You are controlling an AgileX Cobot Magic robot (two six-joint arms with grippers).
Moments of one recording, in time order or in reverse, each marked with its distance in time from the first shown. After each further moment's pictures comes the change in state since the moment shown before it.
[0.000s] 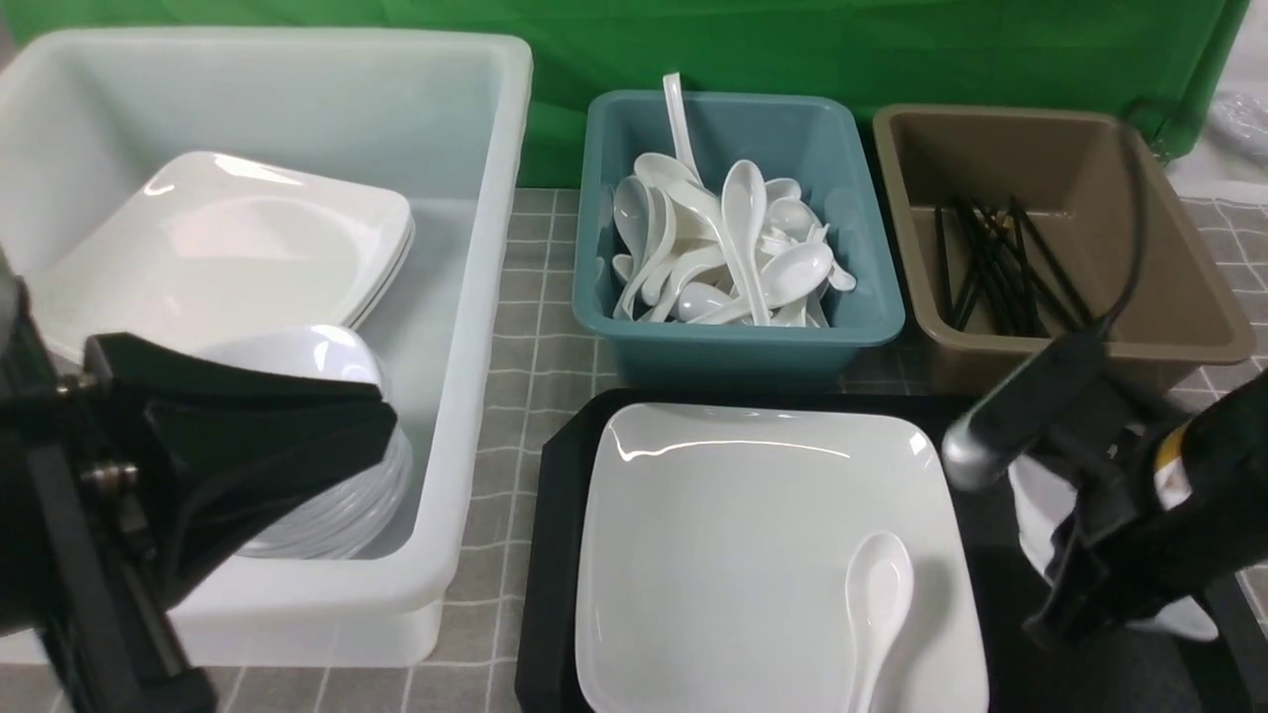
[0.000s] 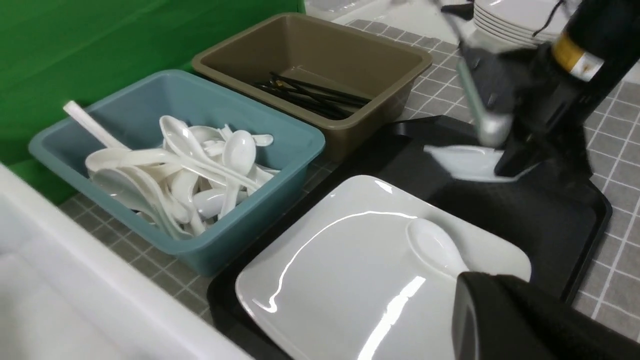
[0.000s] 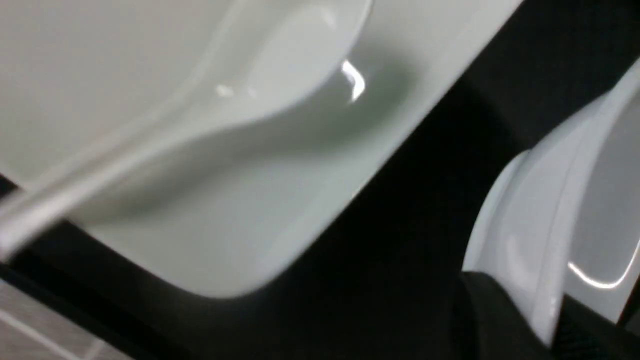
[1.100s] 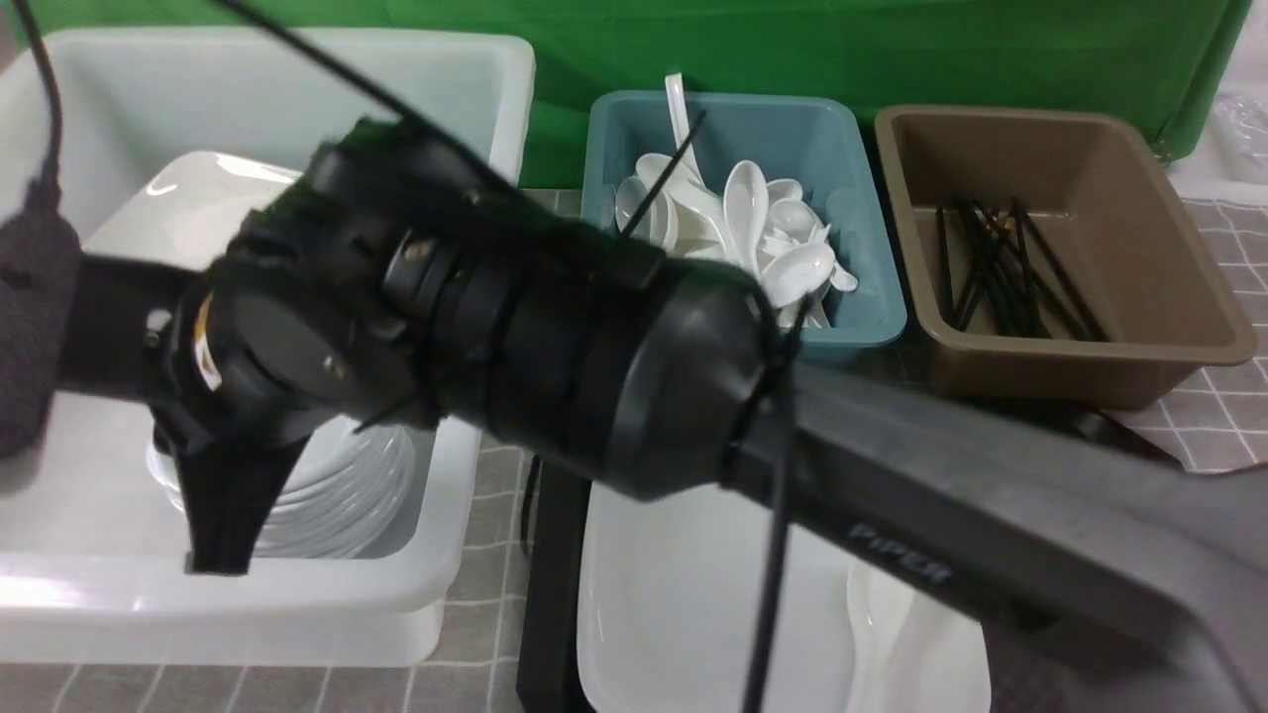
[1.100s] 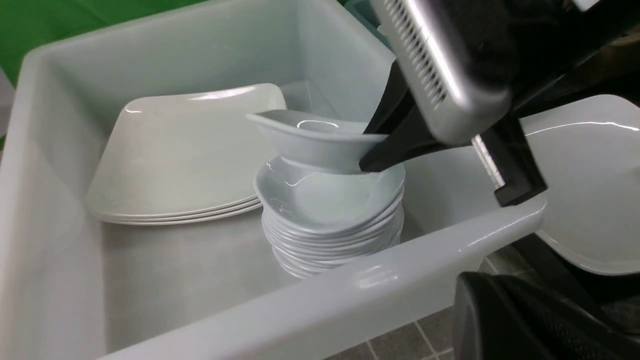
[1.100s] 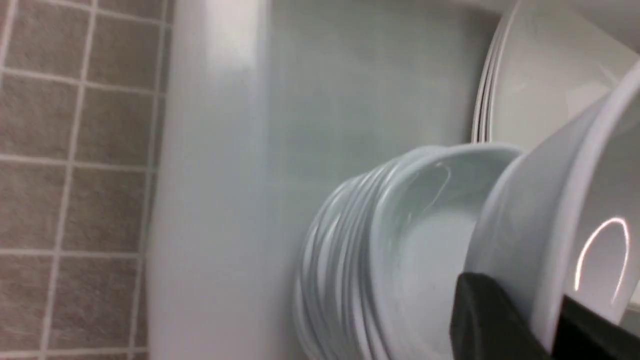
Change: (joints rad) right arm 0.626 0.887 -1.268 0.030 -0.028 -0.418; left arm 0.000 -0.551 -0.001 0.800 0.438 -0.768
